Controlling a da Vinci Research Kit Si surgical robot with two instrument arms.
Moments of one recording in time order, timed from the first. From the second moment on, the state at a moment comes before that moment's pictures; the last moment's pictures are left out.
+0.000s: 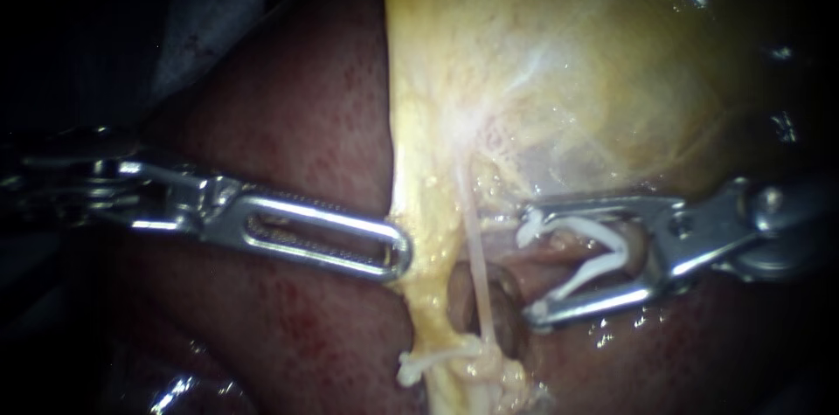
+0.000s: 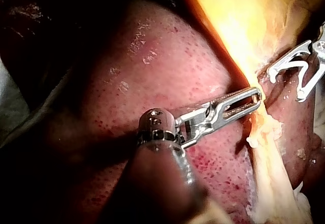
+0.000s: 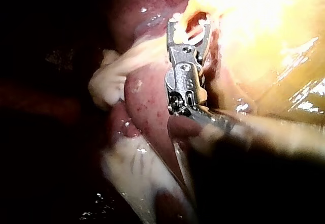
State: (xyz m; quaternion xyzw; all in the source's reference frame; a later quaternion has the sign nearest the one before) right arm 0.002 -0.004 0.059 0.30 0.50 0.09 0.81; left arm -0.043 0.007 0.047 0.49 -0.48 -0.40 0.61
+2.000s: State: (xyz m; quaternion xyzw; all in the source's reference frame) right arm 0.010 -0.010 0.066 0.37 0.47 0.07 0.80; left arm -0.043 0.007 0.046 0.49 -0.48 -0.41 0.61
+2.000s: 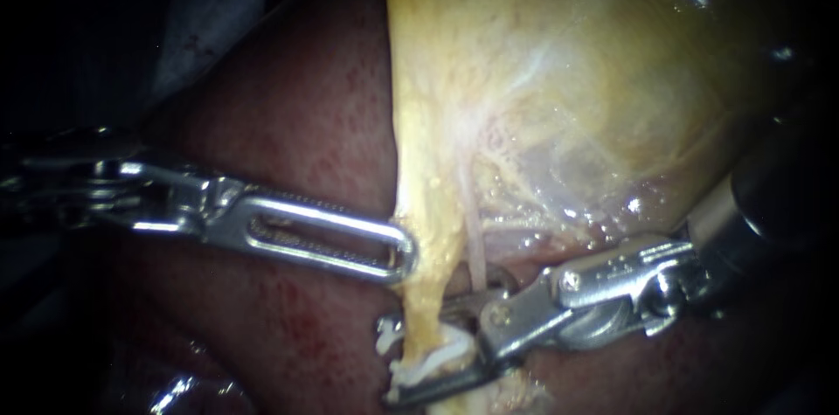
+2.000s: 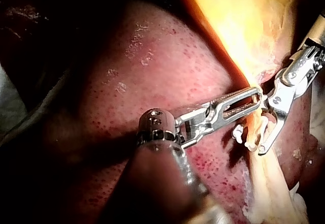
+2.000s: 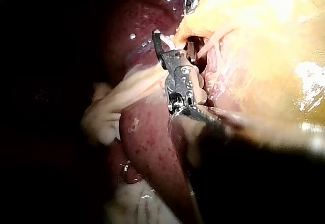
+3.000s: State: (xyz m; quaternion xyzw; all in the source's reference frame) right arm 0.009 -0.009 0.068 0.39 0.45 0.11 0.79; left arm -0.043 0.007 0.046 0.49 -0.48 -0.41 0.61
